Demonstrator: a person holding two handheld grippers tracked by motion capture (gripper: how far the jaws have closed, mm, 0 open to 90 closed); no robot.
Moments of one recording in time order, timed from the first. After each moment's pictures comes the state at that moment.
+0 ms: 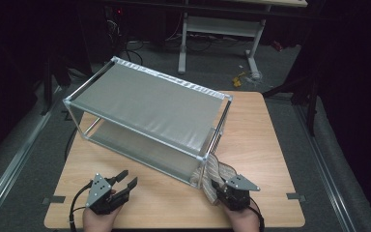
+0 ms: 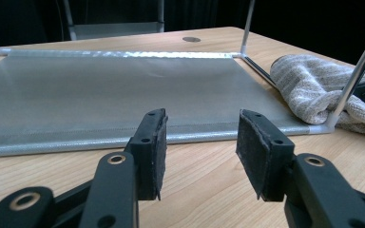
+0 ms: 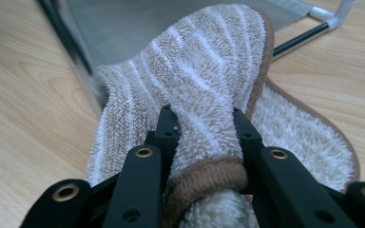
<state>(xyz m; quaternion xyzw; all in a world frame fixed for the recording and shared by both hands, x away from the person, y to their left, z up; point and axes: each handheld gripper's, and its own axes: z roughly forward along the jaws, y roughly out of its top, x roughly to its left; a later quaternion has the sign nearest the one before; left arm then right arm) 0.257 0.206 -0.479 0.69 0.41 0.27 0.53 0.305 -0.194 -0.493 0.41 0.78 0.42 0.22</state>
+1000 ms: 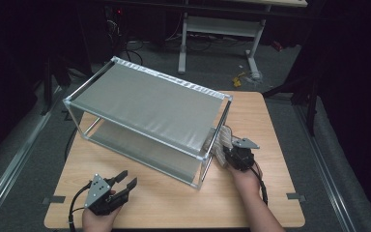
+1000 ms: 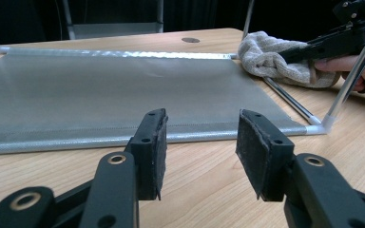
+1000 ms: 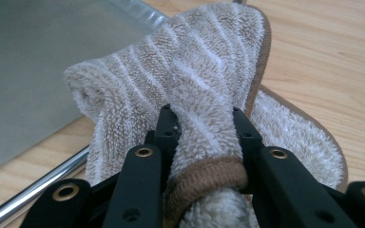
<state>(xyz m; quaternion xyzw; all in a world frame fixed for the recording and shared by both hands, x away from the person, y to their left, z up) 0.256 0.207 -0.479 0.69 0.41 0.26 0.54 0.427 -0.216 -0.487 0.47 0.76 0.35 0.28</state>
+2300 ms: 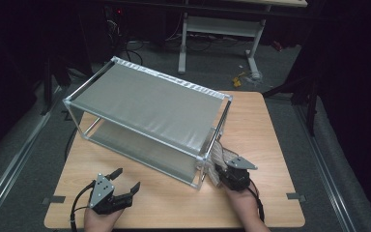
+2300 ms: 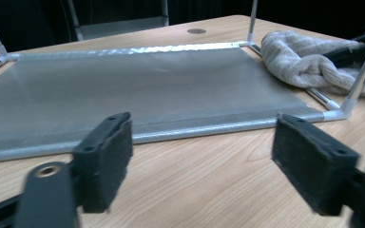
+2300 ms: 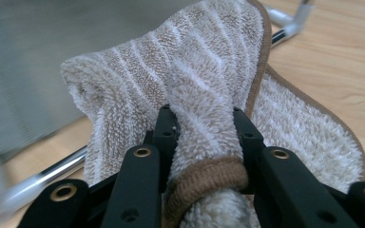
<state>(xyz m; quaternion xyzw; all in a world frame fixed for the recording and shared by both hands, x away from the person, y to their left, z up) 0.259 0.203 -0.481 0.71 0.40 0.29 0.51 0.363 -0.200 -0.494 0.44 0.78 0.38 0.24</state>
